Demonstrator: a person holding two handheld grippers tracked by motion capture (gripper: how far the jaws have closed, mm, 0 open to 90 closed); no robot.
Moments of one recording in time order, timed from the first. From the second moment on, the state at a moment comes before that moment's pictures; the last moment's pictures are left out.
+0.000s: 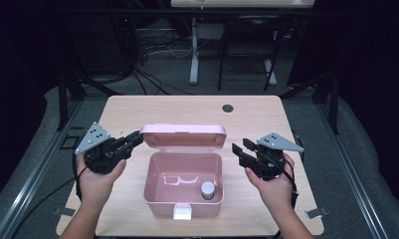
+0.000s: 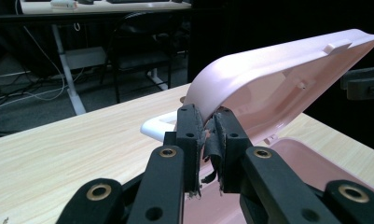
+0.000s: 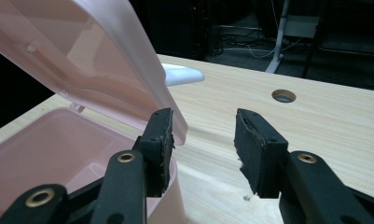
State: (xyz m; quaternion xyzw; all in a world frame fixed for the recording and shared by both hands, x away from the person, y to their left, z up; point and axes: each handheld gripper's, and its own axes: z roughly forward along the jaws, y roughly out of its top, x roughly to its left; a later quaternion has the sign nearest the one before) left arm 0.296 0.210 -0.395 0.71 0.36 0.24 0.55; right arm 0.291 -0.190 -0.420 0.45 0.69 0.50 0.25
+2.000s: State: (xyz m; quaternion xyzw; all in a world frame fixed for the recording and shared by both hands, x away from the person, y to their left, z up) left arm 0.251 0.218 -0.416 0.72 0.35 0.21 0.55; right arm 0.274 -0.200 -0.446 0.47 0.67 0.51 0.27
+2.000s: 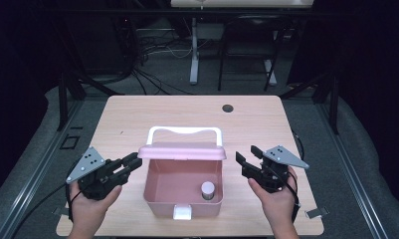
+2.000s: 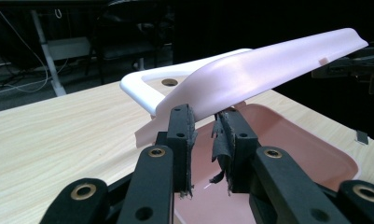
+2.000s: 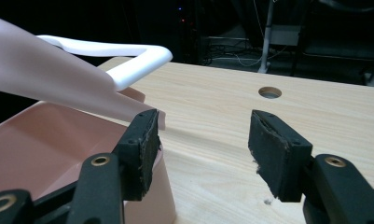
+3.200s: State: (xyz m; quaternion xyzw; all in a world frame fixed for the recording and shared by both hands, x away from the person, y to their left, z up) left arm 0.230 0.220 -0.434 0.73 0.36 0.20 0.54; right arm 0.271 -0.203 -0.454 0.47 0.67 0.51 0.26
